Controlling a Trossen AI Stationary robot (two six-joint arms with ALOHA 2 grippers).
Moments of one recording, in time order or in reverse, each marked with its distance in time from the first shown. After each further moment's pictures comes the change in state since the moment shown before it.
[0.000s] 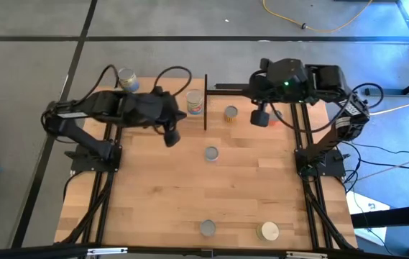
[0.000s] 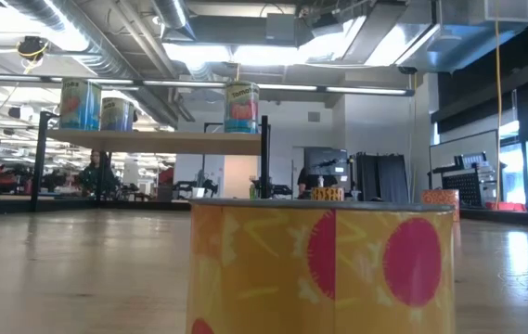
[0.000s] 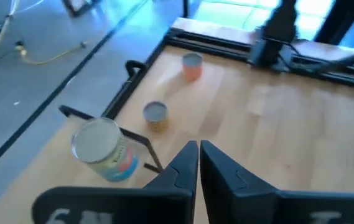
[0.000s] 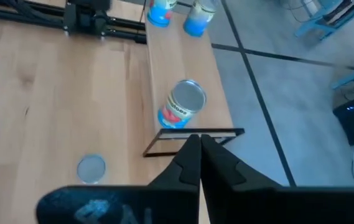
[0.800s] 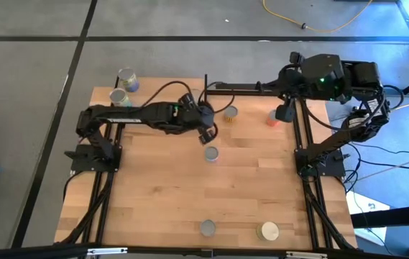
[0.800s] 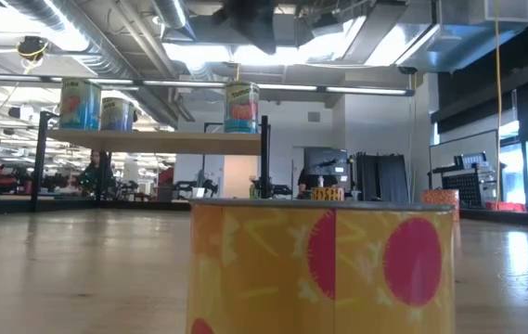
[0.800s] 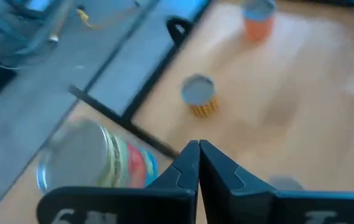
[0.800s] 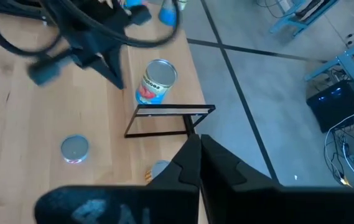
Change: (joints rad) left arm 0.089 0.350 0.001 0.114 -0.171 0.000; right arm -0.002 -0.131 0.000 -0.118 0.077 0.000
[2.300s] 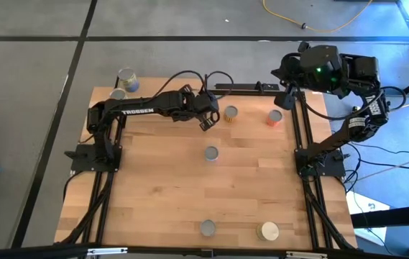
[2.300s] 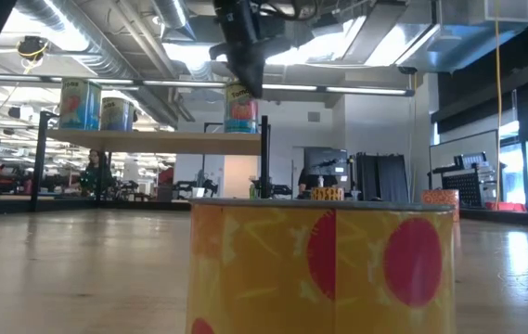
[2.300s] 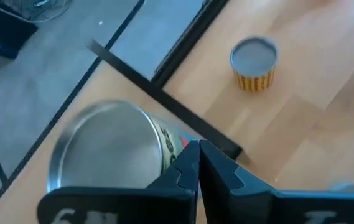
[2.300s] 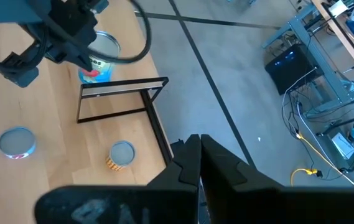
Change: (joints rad) left arm 0.158 0.085 0.000 -0.074 0.044 -0.007; right arm -0.127 -0.001 0.000 -0.035 0.104 -0.002
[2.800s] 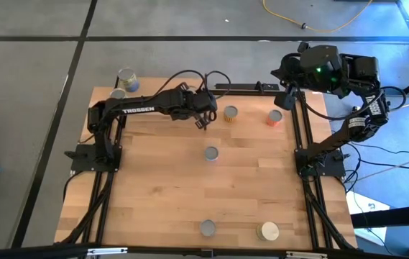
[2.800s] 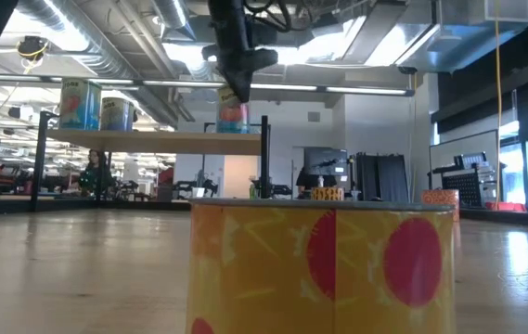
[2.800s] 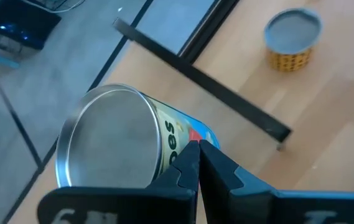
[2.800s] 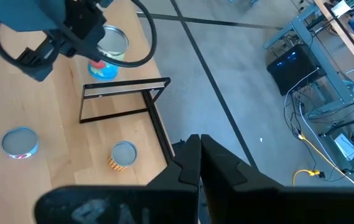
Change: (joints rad) left arm 0.025 0.003 -0.001 -0.082 -0.062 0.008; right arm 0.000 0.000 0.000 0.000 -0.008 0.001
